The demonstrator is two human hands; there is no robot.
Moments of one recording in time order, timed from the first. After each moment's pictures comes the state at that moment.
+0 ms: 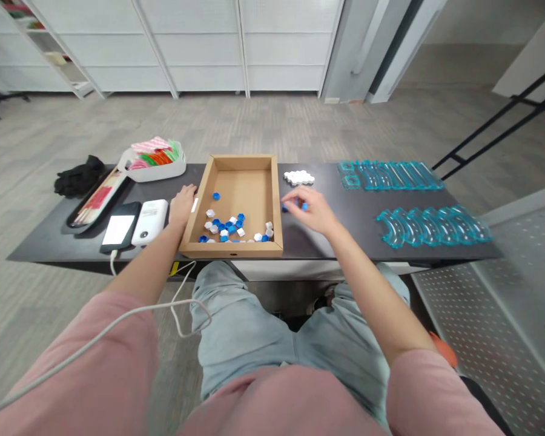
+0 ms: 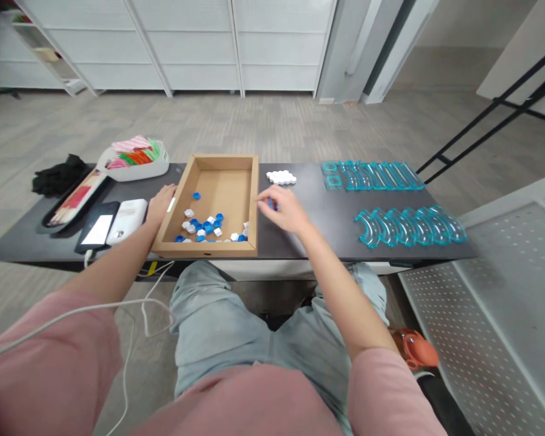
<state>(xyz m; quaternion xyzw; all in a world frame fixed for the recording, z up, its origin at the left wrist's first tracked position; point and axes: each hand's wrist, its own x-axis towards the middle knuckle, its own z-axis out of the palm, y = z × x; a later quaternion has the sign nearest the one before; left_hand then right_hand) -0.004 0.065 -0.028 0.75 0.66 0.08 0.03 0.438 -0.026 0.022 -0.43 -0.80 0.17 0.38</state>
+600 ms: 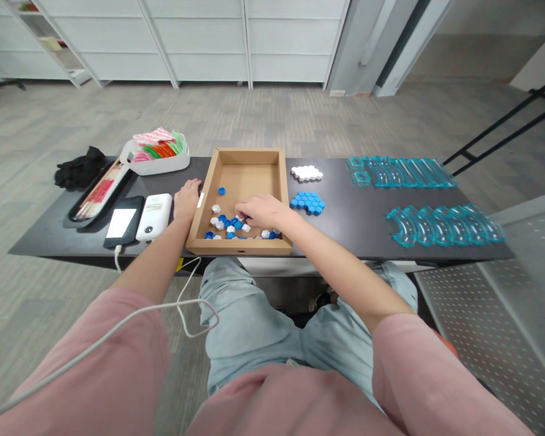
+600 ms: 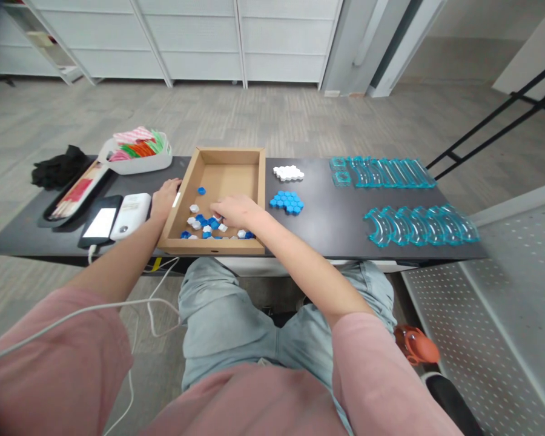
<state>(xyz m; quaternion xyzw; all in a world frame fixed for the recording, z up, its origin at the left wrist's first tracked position) 0.004 0.063 -0.026 0.70 0.70 0.13 0.05 0.295 -0.008 0.062 -0.36 -0.93 0.09 -0.03</state>
